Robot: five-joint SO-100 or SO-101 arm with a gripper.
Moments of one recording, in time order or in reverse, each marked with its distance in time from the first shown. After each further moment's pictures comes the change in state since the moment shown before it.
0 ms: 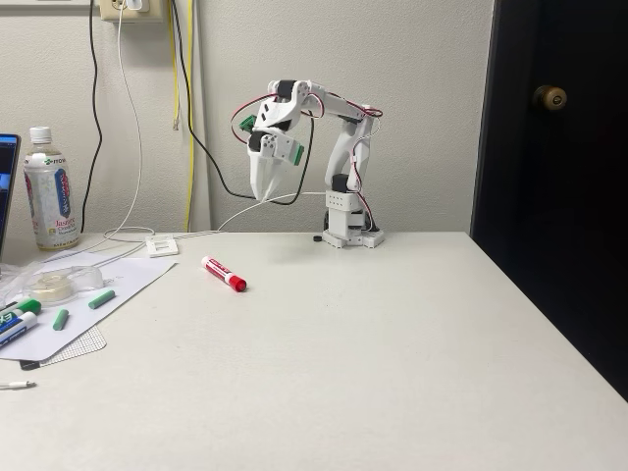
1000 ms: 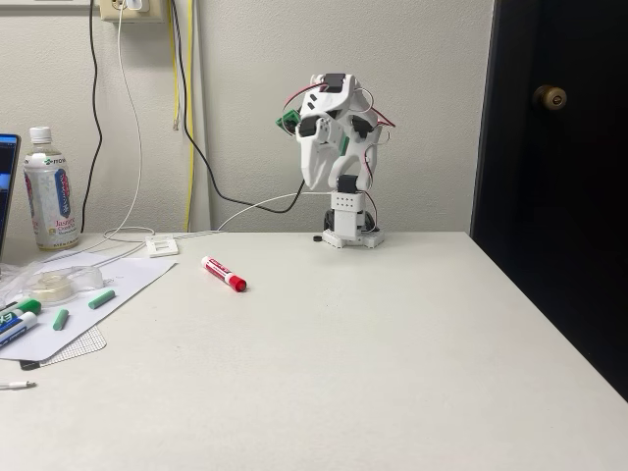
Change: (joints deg) arm -15.8 23.3 9.3 4.0 8.7
